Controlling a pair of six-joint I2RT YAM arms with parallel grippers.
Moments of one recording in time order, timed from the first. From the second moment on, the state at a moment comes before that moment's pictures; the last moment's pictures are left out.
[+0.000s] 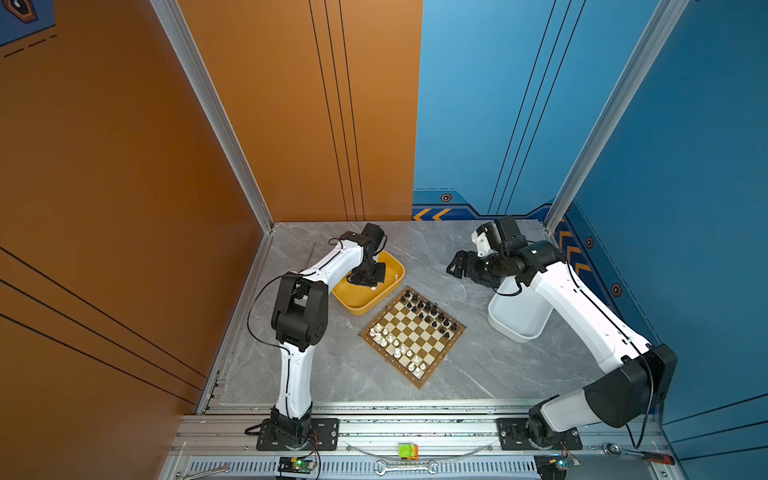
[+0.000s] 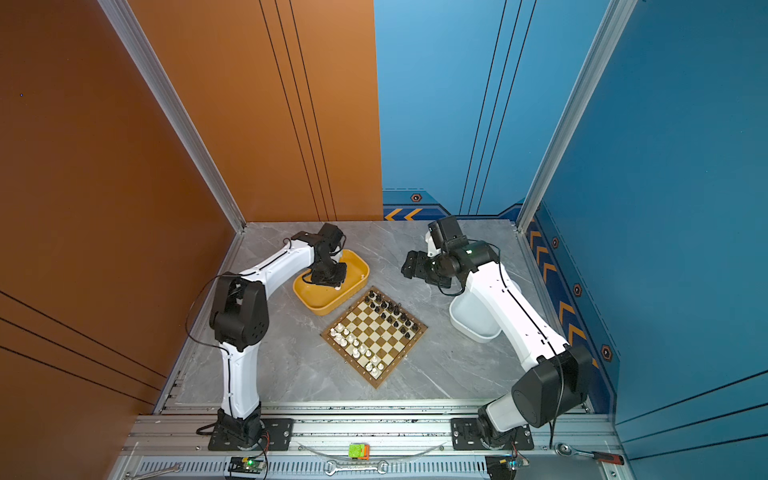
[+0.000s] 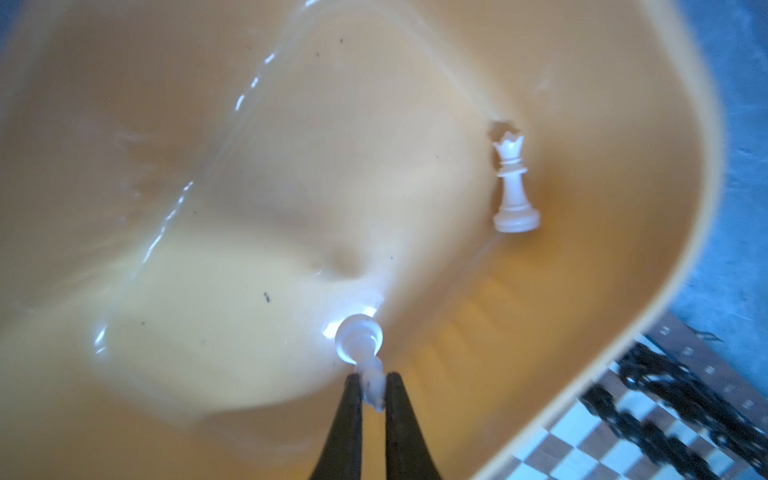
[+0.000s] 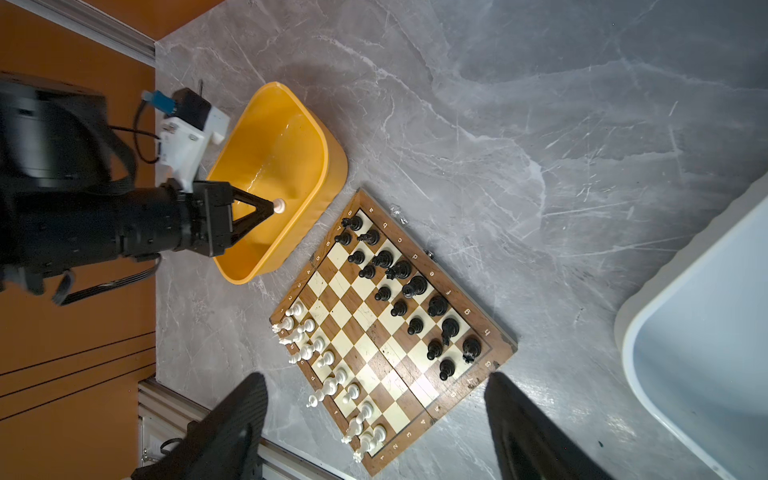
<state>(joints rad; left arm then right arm) -0.38 2.05 1.74 -1.00 0.05 -0.31 0.40 1.48 1.49 -0.96 -0.23 0.56</state>
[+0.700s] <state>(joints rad) -0.58 1.48 1.29 -1.03 -0.04 -0.50 0.41 1.29 1.30 -0.96 -0.33 0.55</state>
